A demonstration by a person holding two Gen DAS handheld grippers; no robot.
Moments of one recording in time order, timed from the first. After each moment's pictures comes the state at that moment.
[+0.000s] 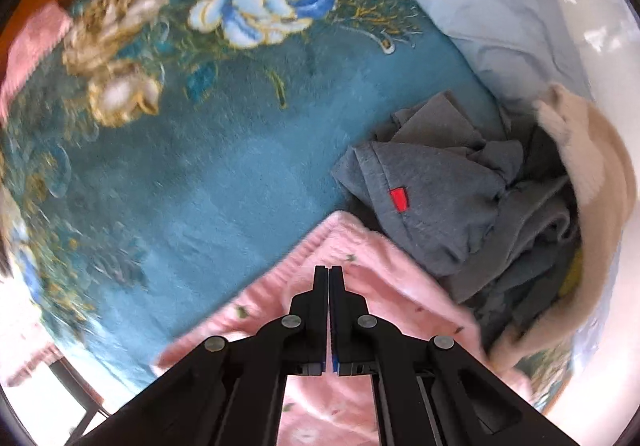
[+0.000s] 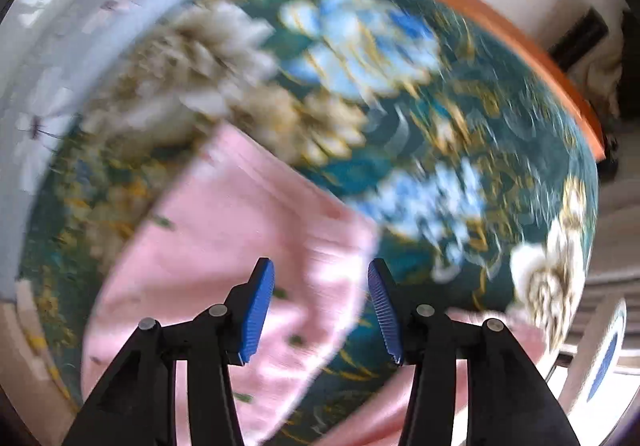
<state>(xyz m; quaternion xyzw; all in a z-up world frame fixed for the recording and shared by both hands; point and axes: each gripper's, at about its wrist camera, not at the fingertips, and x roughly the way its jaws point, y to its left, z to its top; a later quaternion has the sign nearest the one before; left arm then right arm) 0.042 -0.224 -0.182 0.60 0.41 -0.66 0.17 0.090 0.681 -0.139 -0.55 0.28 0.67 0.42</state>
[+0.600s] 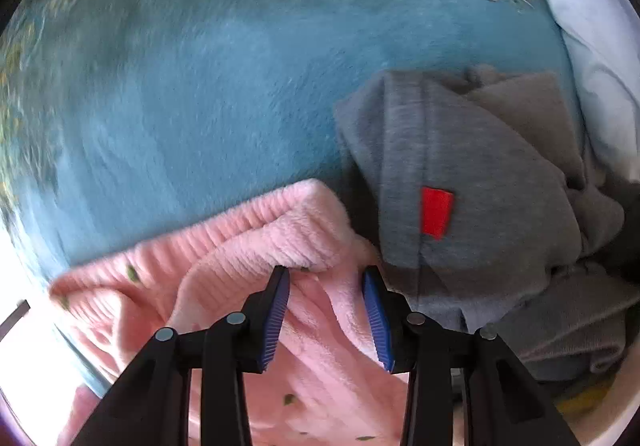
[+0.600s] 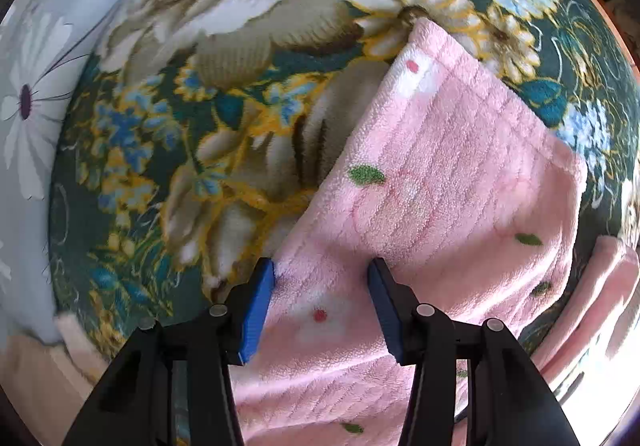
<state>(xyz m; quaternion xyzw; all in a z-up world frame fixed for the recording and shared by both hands) 0.011 -0.192 -0.263 0.63 0.50 -0.53 0.28 -0.006 0.648 -0.225 -0.61 0.41 0.54 0.42</state>
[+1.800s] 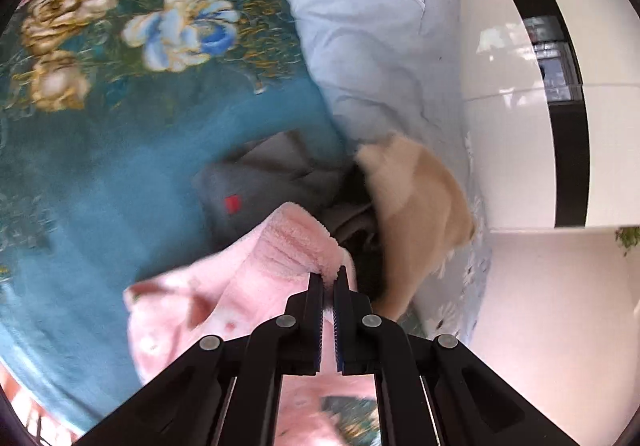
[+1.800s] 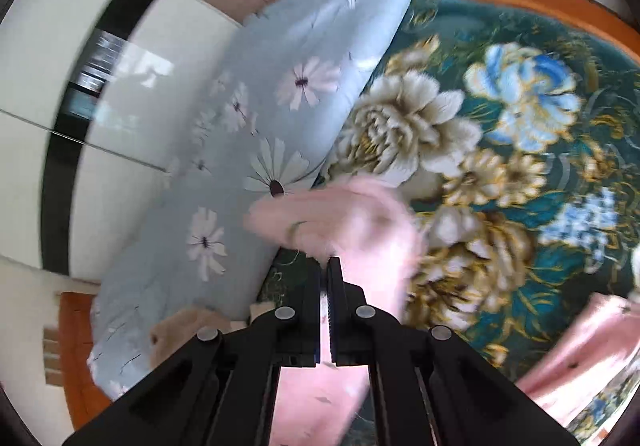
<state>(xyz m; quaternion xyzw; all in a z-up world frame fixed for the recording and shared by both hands) 0.094 -0.214 -0.089 0.47 0.52 -0.71 0.04 0.096 0.658 -0.005 -0.36 0.49 0.76 0.23</state>
